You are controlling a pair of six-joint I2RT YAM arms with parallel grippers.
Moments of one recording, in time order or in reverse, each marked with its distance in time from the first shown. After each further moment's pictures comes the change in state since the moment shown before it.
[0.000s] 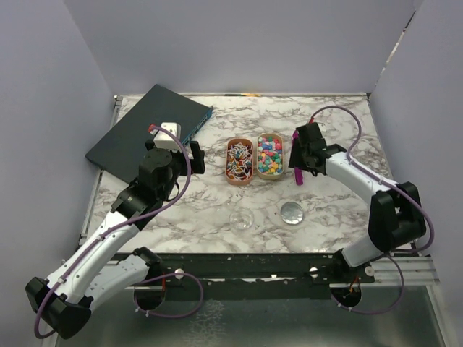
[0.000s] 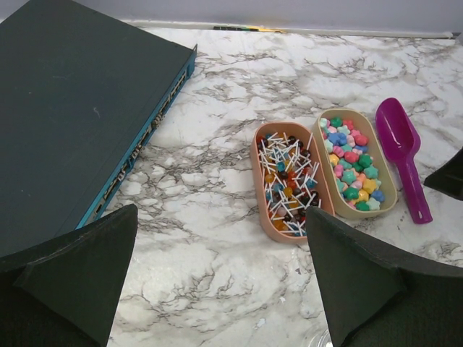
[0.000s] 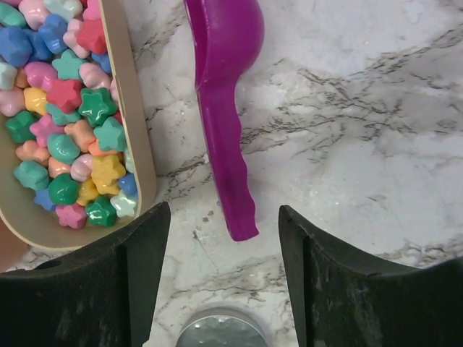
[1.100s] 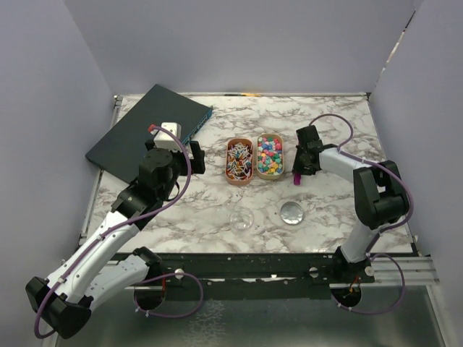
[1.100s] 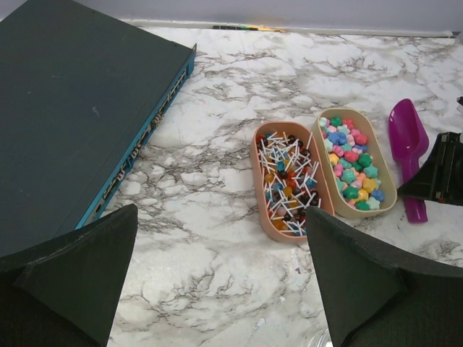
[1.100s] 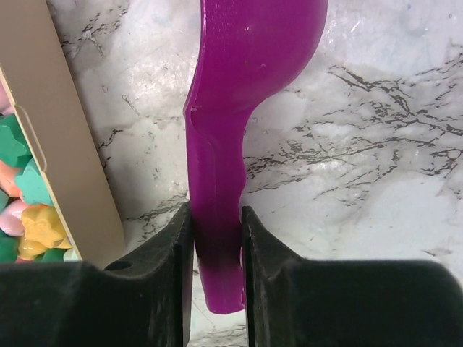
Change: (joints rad) left arm 0.000 0.002 0.000 0.000 0.002 0.000; right arm -0.095 0.247 0.000 0.123 -0.168 0.023
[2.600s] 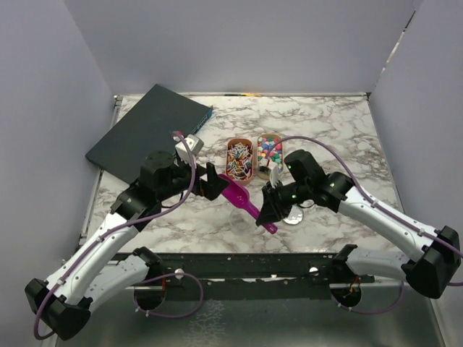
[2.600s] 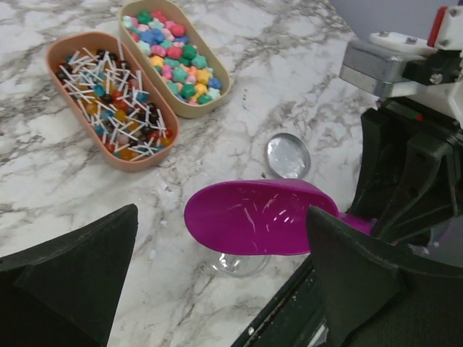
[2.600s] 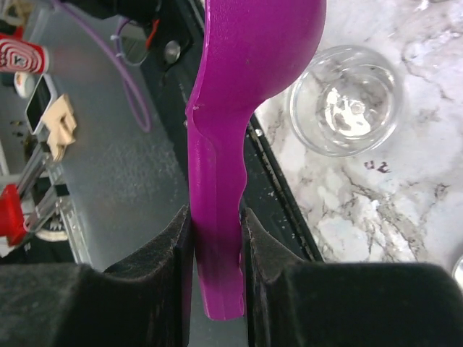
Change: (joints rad) left arm 0.000 -0.011 -0.009 -0.080 0.603 -0.032; right arm 0.461 -0.611 -0.121 -0.262 -0.824 -0.259
